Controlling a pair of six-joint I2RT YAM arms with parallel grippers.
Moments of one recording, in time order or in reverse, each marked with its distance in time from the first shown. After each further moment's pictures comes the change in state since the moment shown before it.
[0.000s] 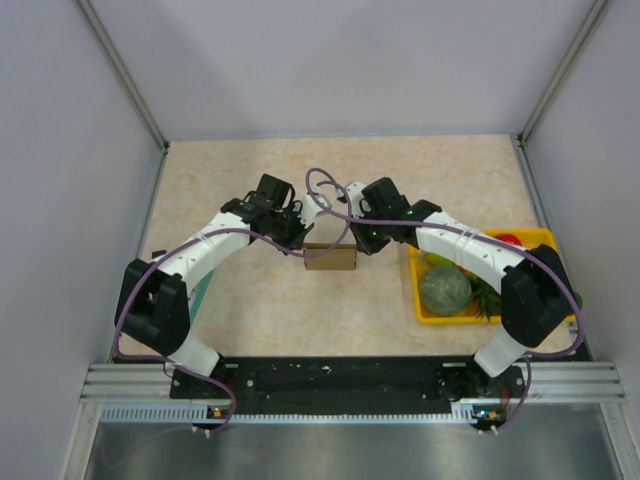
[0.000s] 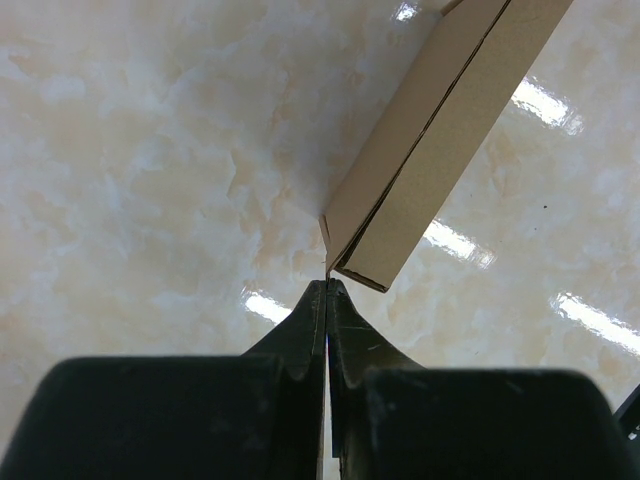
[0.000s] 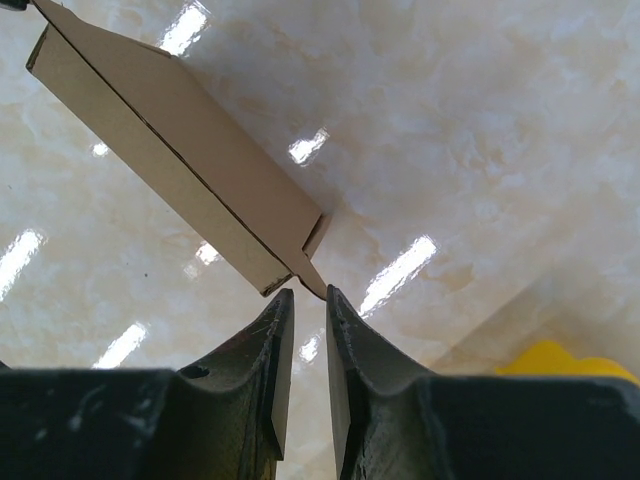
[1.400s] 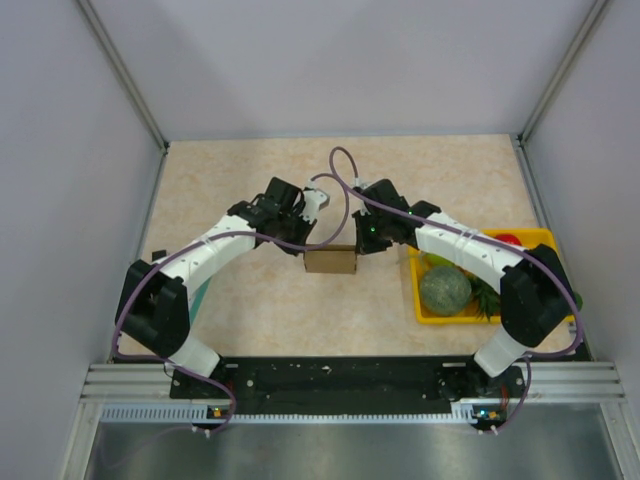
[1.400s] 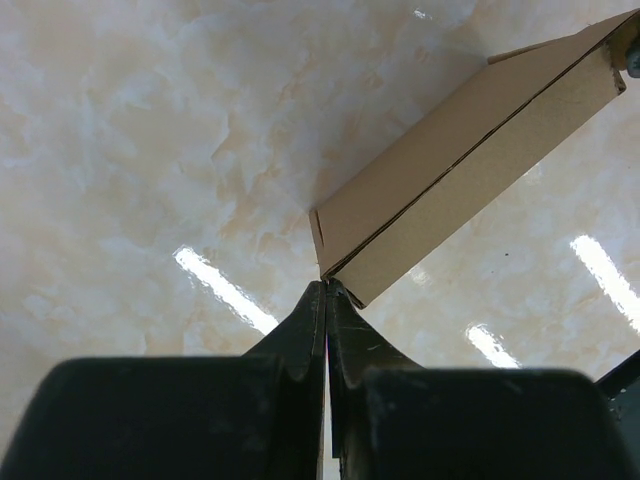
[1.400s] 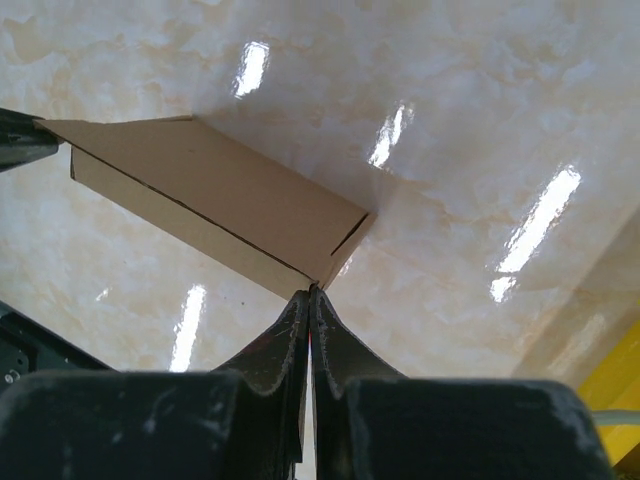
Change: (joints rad) left arm -0.063 -0.004 0.001 0.003 -0.145 -0.321; right arm 0.008 0.007 -0.001 -0.025 0.009 0.460
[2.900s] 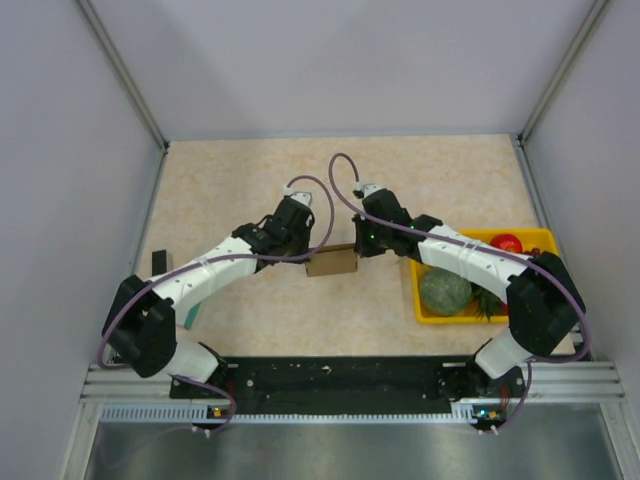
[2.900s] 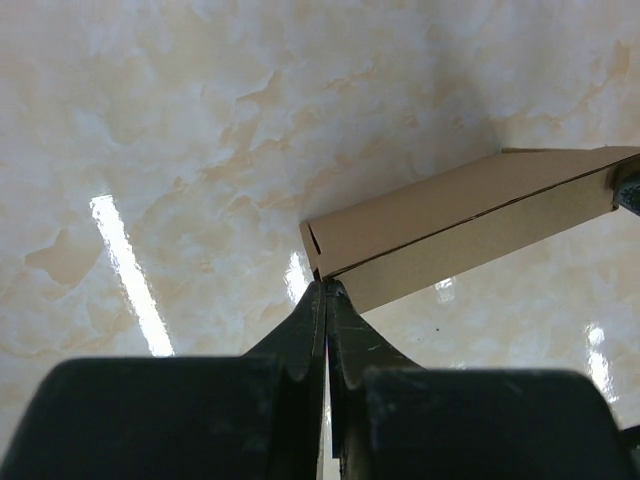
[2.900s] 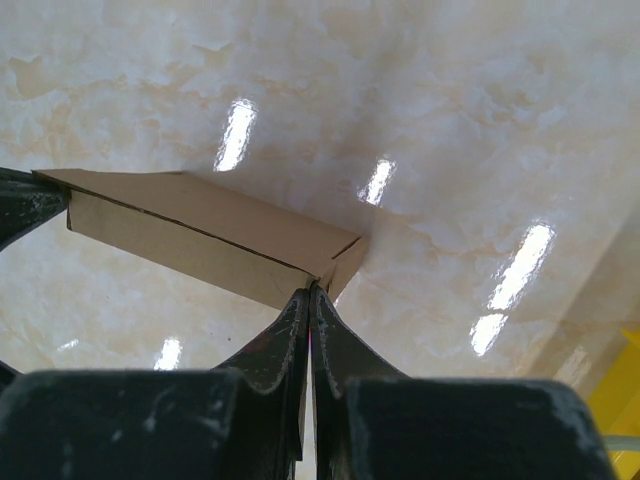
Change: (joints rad) left arm -0.129 -0.091 -0.113 0.079 -0.321 -0.580; right arm 0.039 -0.063 -0.130 0.191 0.106 -0.006
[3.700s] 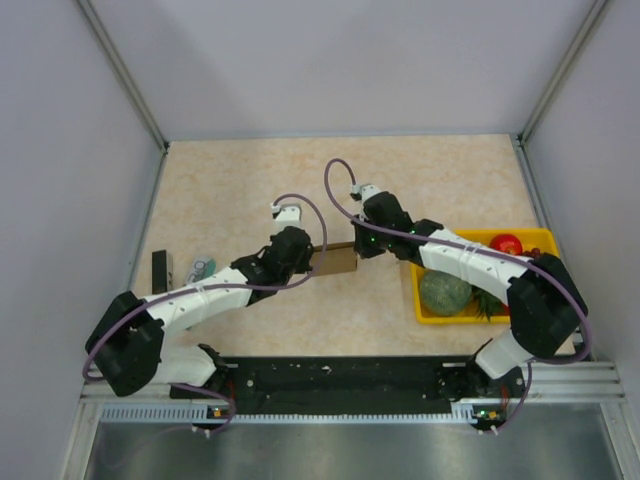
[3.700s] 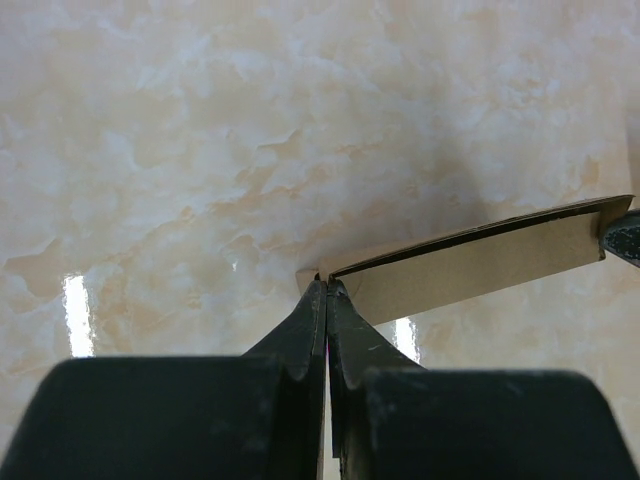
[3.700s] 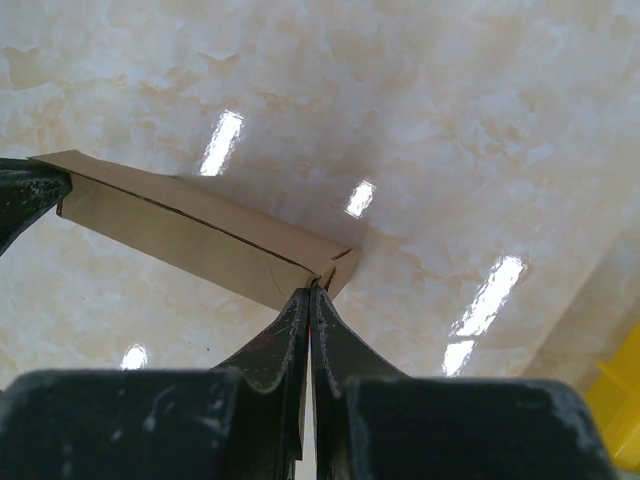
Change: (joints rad) left arm -0.119 -0.141 -0.295 0.369 -0.290 -0.168; right arm 0.002 -0.003 -0.017 0.044 0.005 -0.077
